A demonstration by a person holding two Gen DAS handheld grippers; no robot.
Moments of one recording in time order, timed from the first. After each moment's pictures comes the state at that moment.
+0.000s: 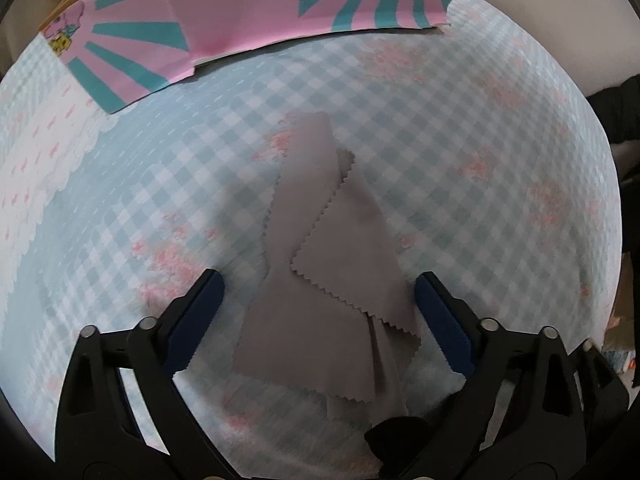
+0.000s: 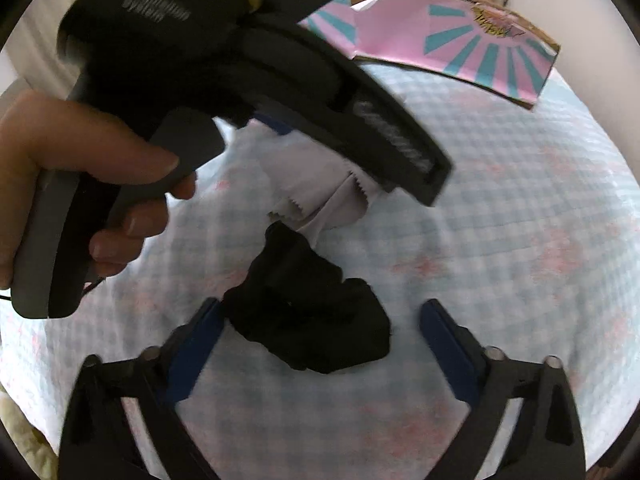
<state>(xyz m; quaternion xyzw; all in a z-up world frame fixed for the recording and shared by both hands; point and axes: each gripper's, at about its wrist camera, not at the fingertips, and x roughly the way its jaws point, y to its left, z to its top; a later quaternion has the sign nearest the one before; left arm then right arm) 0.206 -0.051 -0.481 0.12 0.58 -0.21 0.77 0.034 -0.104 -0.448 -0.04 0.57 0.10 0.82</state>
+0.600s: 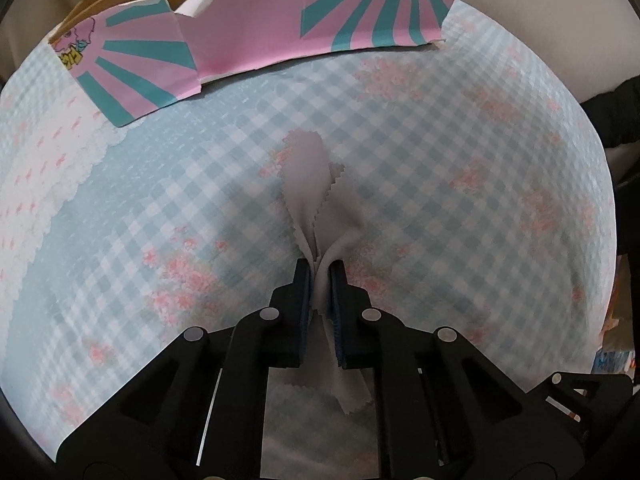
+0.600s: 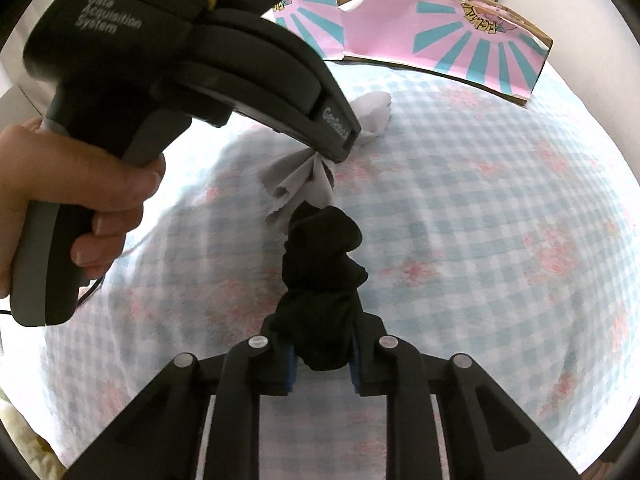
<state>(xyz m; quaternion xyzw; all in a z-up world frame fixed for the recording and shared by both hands) 0.213 -0.058 -0.467 0.11 0.57 -0.22 0.78 0.042 -0.105 -0.451 -0.03 0.57 0.09 0.82</state>
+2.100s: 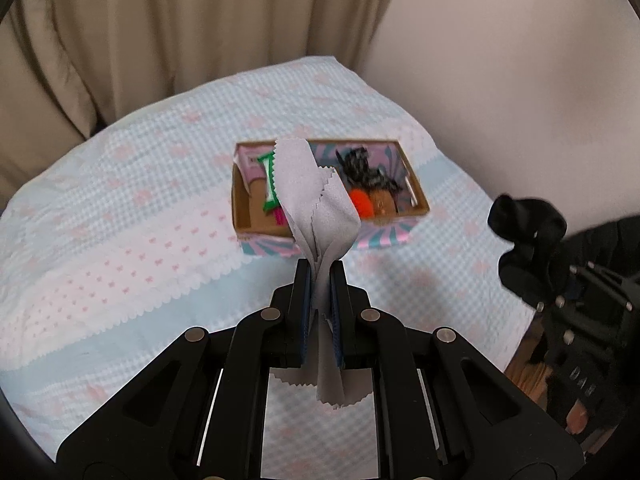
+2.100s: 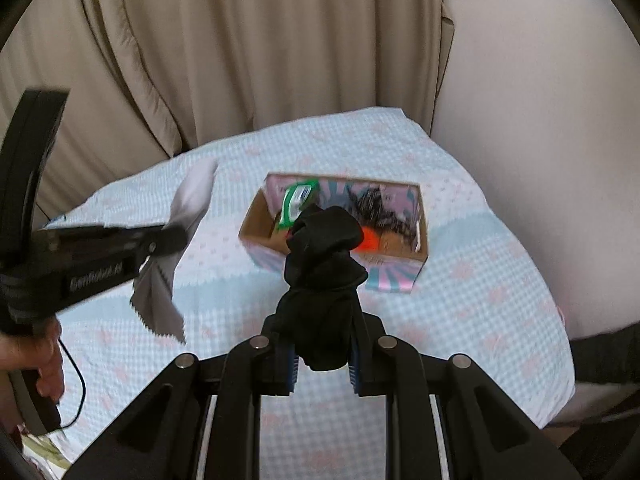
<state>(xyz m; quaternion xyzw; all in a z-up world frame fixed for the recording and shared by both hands) 0.224 0.002 -0.166 0.00 0.48 -0.14 0.87 0.136 -0.169 -0.151 0.00 0.48 0.03 0.88</state>
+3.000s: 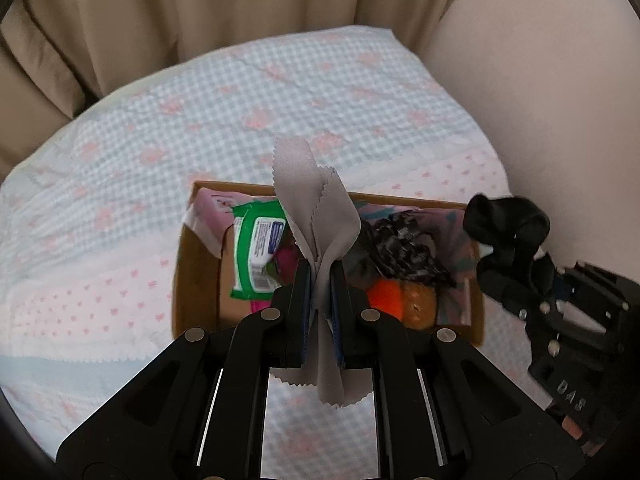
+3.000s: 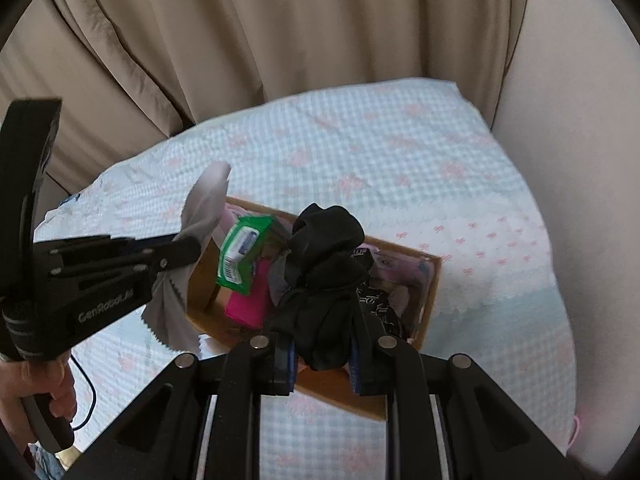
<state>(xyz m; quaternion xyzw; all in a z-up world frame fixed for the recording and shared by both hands) 0.436 -0.084 -0.272 -0.02 0.55 -0.05 0.83 0.368 -0.265 -0.260 0.00 0.55 0.16 0.82</state>
